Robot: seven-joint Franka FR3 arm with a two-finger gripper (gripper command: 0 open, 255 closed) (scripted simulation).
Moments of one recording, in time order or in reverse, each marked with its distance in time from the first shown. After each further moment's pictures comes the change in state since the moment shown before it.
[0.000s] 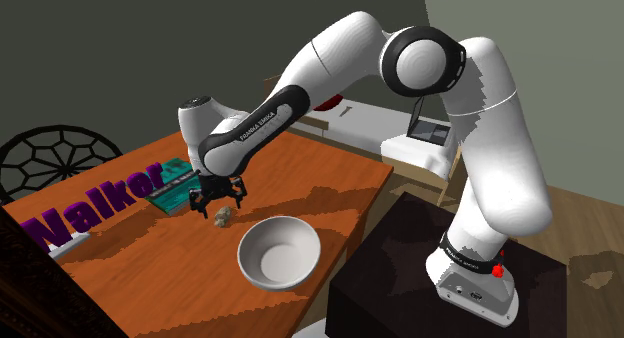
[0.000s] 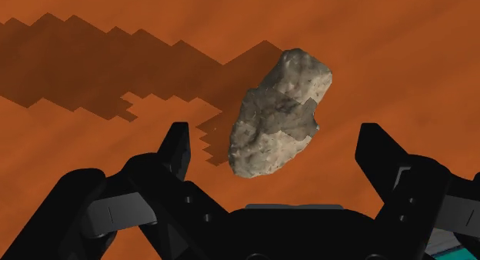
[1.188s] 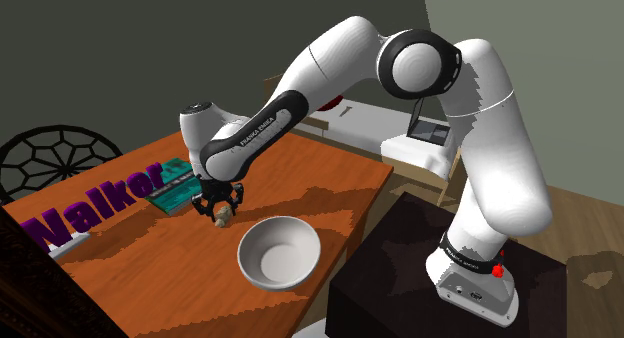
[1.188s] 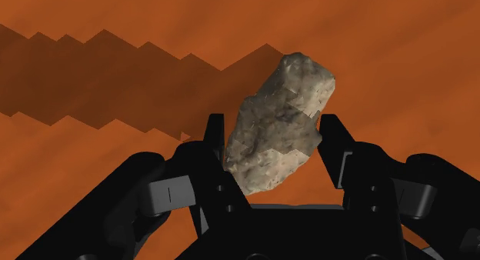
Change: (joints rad) arm 0.003 0.020 -0.004 -0.002 -0.007 0.023 0.004
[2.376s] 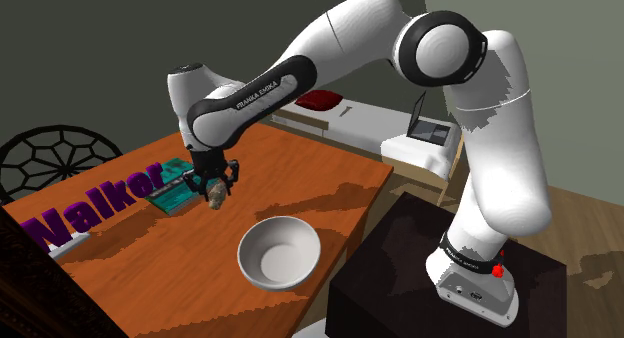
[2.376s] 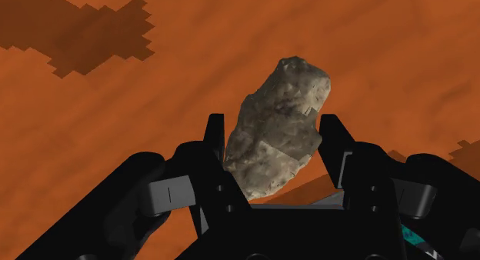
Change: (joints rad) arm -0.014 -0.111 0.024 0.051 0.037 -0.158 -0.022
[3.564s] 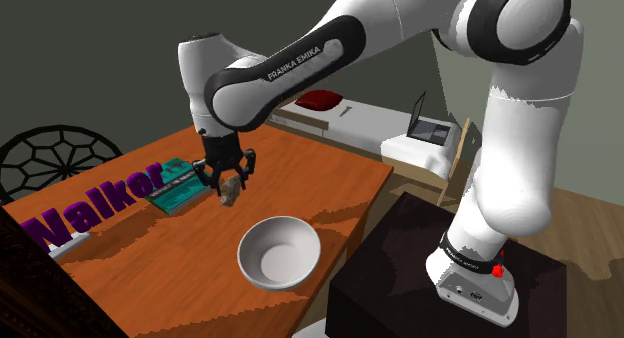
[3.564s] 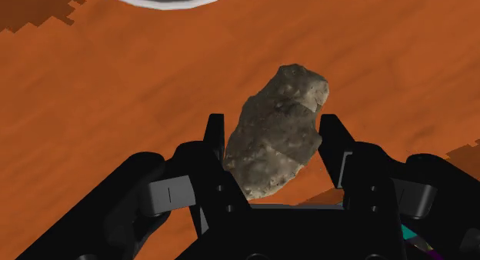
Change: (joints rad) arm -0.010 -0.278 0.047 -0.234 0.078 -0.035 0.019
